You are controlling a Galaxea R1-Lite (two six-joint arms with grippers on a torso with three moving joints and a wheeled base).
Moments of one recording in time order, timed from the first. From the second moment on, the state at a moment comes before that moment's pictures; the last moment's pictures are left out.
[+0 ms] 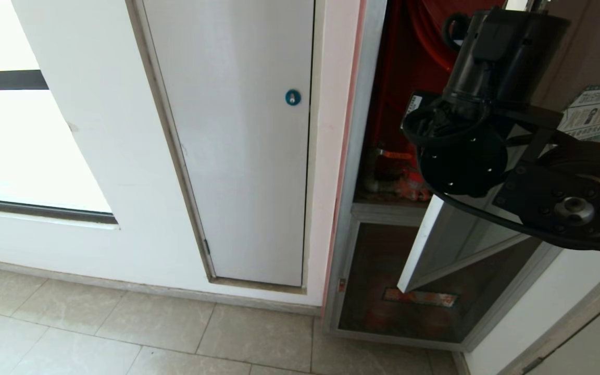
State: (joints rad) left arm -0.01 0.00 0.00 0.00 -0.02 0.02; right arm 0.69 1.77 -1.38 -0.56 -1.16 0.03
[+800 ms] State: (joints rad) left arm -0.01 0.00 0.00 0.00 -0.02 0.02; right arm 0.75 1.73 -1.34 -0.54 -1.18 0.02
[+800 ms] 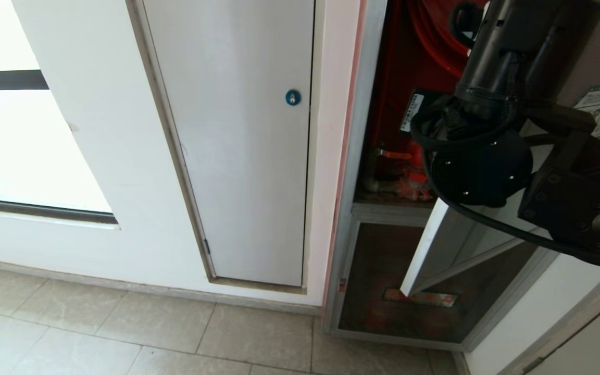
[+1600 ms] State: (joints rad) left arm -0.01 0.00 0.00 0.00 -0.02 0.02; right arm 0.68 1.67 -1.31 -0.54 -1.18 0.01
